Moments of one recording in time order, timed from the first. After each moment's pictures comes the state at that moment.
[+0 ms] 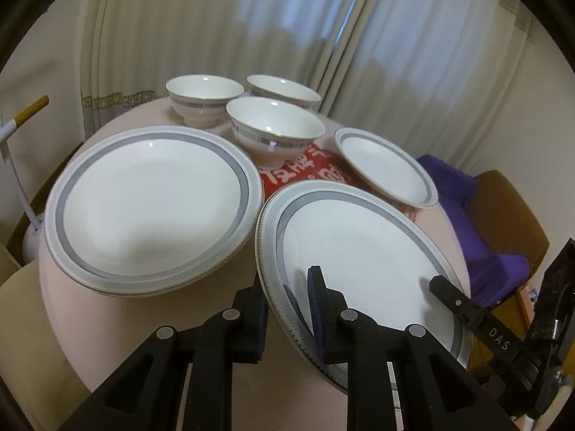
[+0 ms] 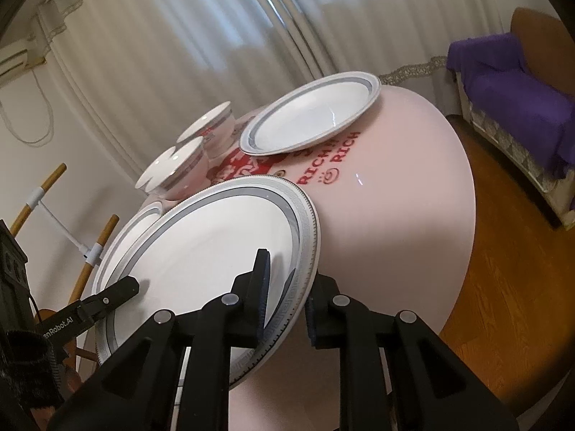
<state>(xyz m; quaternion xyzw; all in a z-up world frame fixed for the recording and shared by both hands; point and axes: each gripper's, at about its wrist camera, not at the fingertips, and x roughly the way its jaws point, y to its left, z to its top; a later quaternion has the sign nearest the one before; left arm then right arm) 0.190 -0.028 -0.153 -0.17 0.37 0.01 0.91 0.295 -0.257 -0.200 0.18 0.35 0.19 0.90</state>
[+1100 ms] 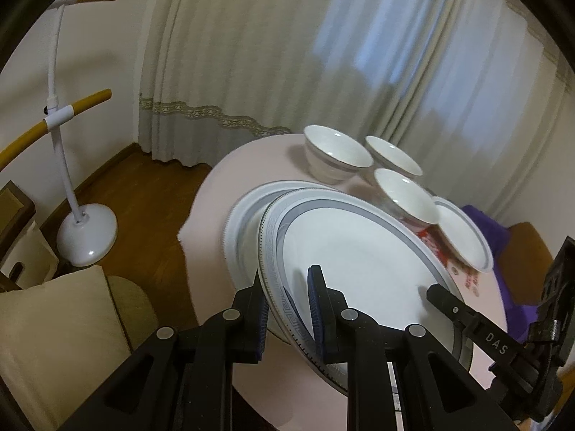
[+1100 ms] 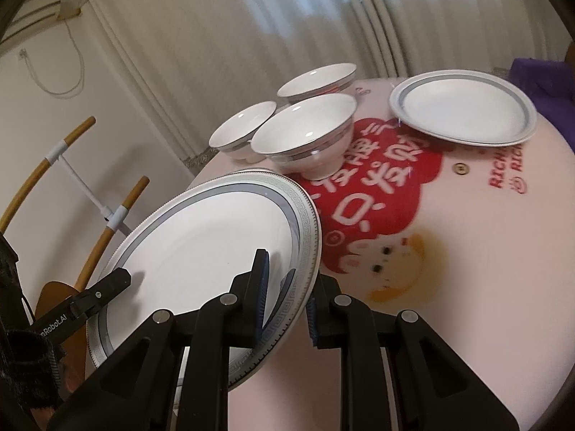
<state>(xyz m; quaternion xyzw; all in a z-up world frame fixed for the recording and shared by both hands) 0.125 0.092 -0.139 -0.21 0.33 0.10 0.92 0.312 -0.095 -0.179 0.12 0.38 0.27 0.88</state>
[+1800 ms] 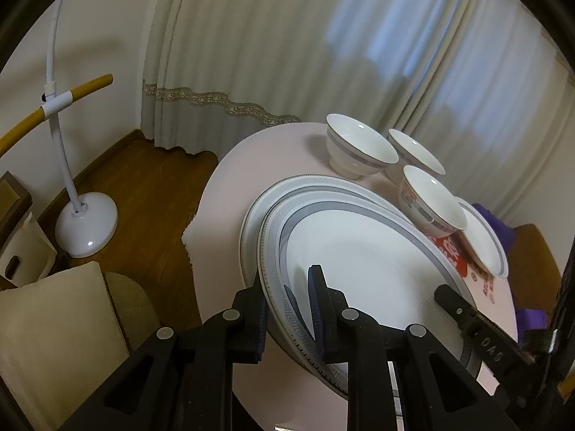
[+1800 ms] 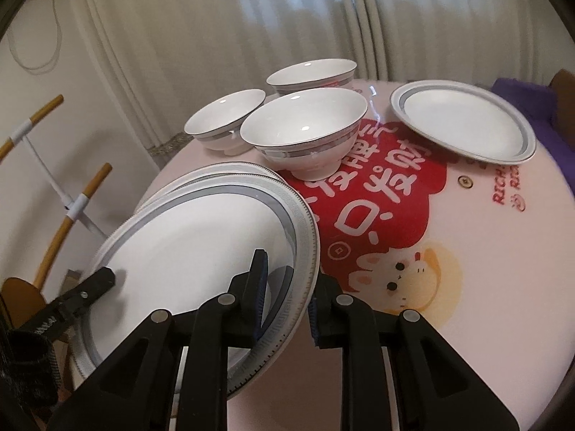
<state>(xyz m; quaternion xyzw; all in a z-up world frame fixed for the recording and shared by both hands) 0.177 0.121 -0.159 -0.22 0.35 0.10 0.91 0.321 -0.058 -0.181 0.05 0.38 0.19 0.90</state>
